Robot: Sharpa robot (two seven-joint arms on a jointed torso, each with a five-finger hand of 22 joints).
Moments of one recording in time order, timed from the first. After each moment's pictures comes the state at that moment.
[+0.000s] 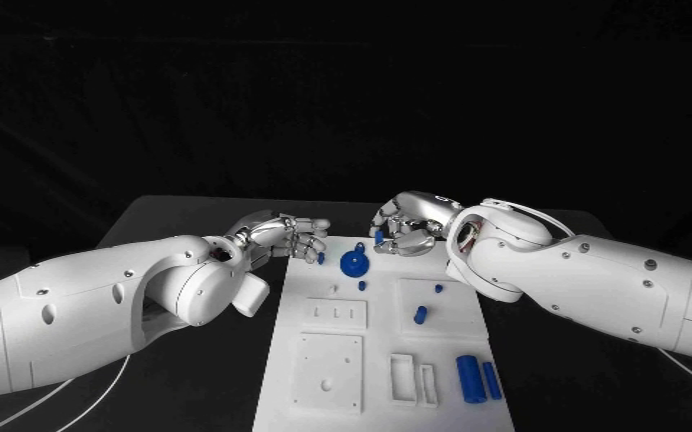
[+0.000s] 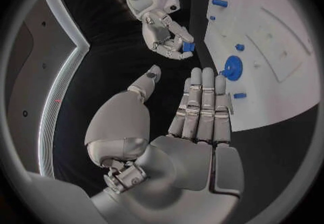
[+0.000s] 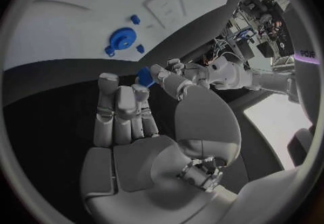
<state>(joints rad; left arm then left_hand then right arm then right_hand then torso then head) 1.43 -0.85 -0.18 1.55 -0.14 -0.28 0.07 0.94 -0.15 0.42 -0.17 0.05 0.87 0.16 0.26 0.59 1.20 0.09 0.10 0.40 0.94 0.07 0.57 0.70 0.05 0.74 -0.03 0.45 1.31 1.39 -0.68 -0.07 1.45 -1.35 -0.26 -0.10 1.05 -0.17 0.76 -0.17 0.05 0.94 0.10 0.31 0.51 1.11 0.00 1.05 1.14 1.32 -0.11 1.18 1.21 0.24 1.25 -0.03 0.80 1.31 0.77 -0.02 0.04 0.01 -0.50</state>
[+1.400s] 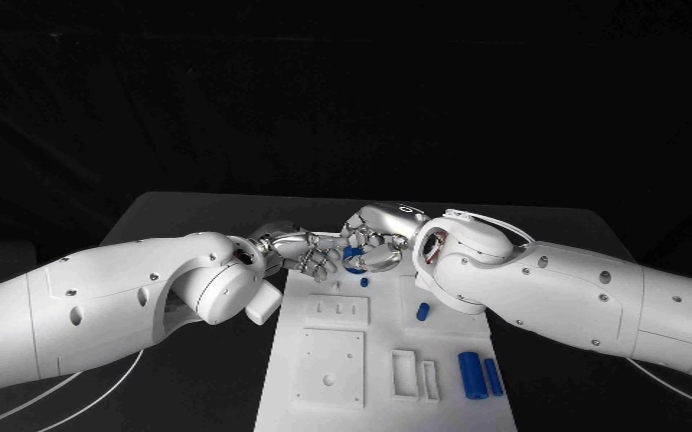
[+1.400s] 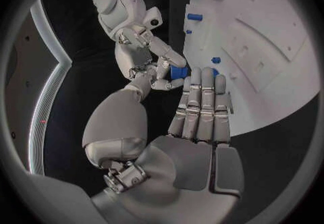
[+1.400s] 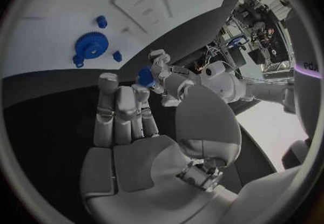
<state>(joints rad) 1.43 -0.80 -0.18 1.56 -0.30 -0.28 -0.14 0.92 -0.19 0.44 -0.05 0.05 0.90 0.14 0.27 0.56 1.22 0.08 0.12 0.42 0.97 0.05 0.61 0.72 0.05 0.78 -0.04 0.45 1.31 1.36 -0.58 -0.07 1.45 -1.42 -0.26 -0.12 1.05 -0.18 0.75 -0.16 0.06 0.95 0.10 0.31 0.51 1.12 0.00 1.05 1.14 1.33 -0.11 1.18 1.22 0.24 1.25 -0.03 0.80 1.31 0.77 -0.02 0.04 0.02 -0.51</state>
